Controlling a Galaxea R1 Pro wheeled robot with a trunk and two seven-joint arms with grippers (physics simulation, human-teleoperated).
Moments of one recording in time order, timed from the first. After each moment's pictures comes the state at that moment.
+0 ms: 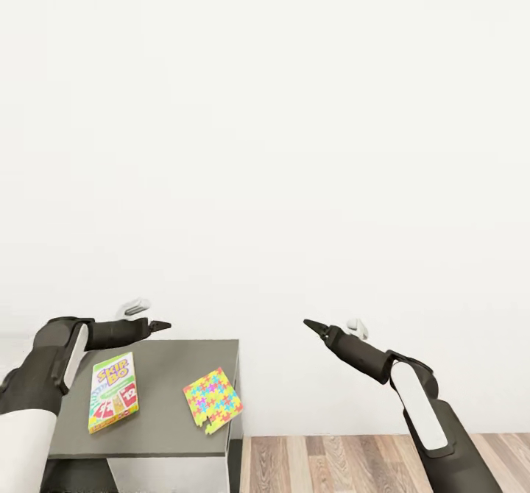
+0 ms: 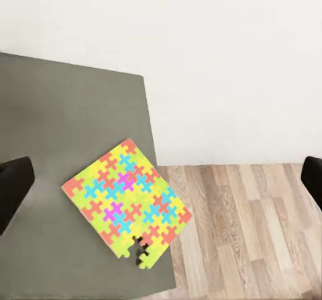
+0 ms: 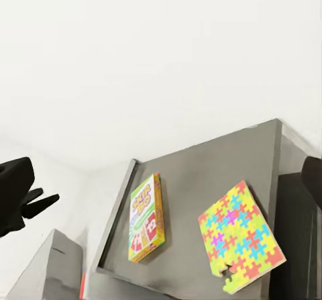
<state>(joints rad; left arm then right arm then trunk) -0.65 0.23 0.27 -1.07 -0.02 1.02 -0.70 -0.38 -0.05 -0.03 -1.34 -0.85 0.77 0.24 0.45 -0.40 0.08</state>
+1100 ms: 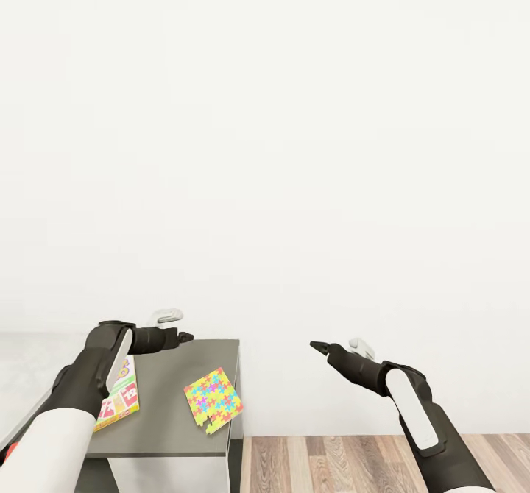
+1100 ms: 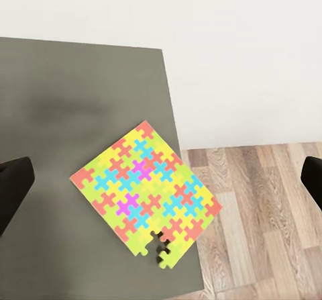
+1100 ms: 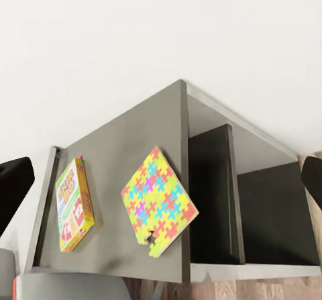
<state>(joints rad) -0.65 0.12 0.13 -1.02 -0.03 0.93 -0.45 -0.40 -0.05 -0.03 -1.20 -0.83 0.78 0.03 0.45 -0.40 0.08</state>
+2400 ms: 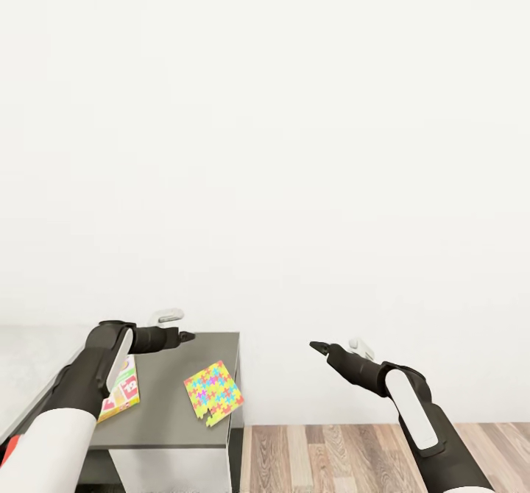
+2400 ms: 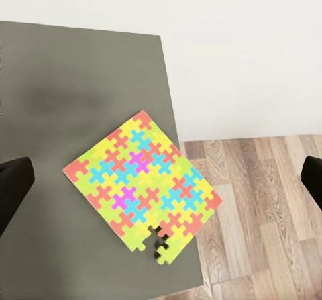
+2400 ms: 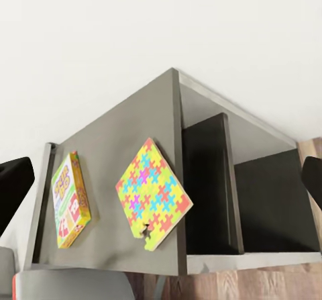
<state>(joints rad) -0.65 0.11 0.13 -1.02 -0.02 0.93 -0.46 -0.40 -0.05 -0.03 -1.19 -0.84 0.78 0.03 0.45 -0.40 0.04</state>
